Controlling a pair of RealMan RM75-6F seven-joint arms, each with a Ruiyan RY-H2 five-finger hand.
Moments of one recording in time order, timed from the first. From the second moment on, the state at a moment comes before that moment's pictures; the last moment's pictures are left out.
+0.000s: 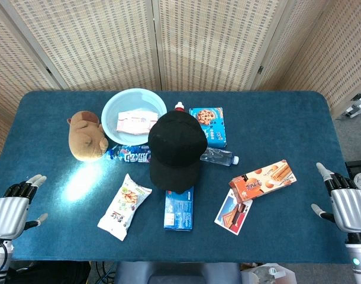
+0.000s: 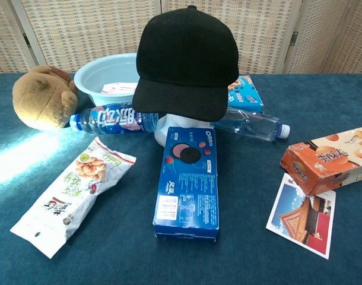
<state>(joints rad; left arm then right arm) -0.13 -1.15 -0.05 -1.62 1.51 1.48 0.21 0.07 -1.09 0.07 -1.64 -1.49 1.49 -0.14</state>
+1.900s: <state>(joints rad) -0.59 -1.51 -0.10 -1.27 1.89 1.39 -0.13 0.05 -0.99 0.09 -1.72 -1.49 1.55 -0.12</state>
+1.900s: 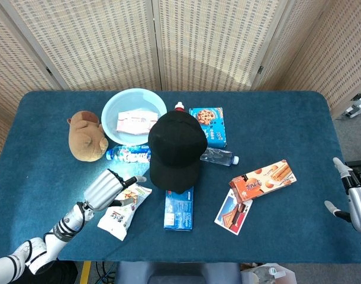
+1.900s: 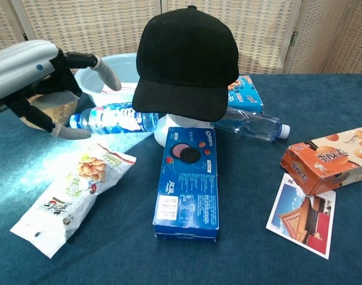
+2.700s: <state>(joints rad) -0.72 -1.76 -0.13 -1.02 1.81 1.44 -0.20 0.04 -0.99 0.09 -1.70 -1.46 1.53 -0.11</state>
